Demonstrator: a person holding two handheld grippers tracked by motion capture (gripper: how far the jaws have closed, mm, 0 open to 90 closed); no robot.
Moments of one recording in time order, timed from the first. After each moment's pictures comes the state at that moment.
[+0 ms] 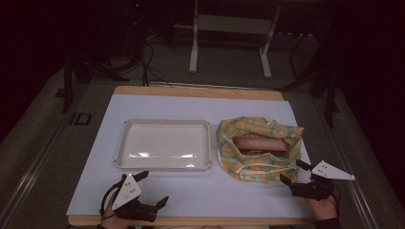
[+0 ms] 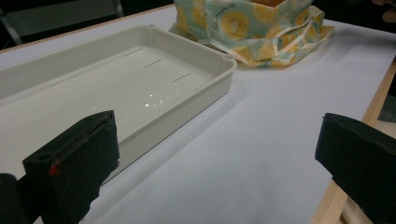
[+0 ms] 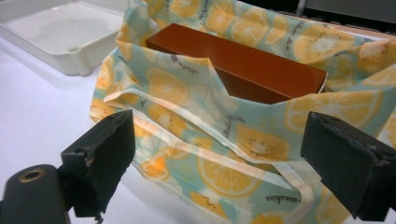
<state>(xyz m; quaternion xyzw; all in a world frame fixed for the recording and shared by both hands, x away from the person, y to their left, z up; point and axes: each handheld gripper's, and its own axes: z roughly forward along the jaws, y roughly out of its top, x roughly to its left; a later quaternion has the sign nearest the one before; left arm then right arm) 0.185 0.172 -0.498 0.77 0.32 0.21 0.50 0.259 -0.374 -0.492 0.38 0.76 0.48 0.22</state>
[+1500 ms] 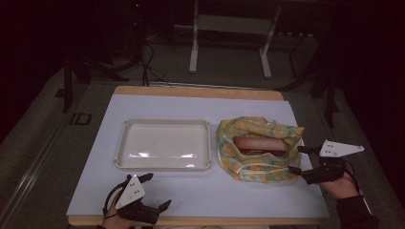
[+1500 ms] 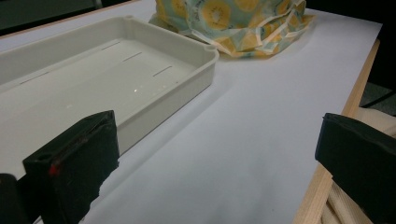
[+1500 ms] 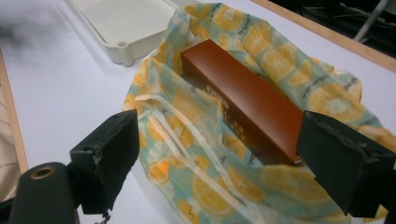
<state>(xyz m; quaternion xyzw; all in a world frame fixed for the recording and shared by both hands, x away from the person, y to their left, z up) 0.187 0.167 -0.502 0.79 0.30 0.18 0.50 0.298 -0.389 -0.432 0.26 0.84 0.45 0.15</state>
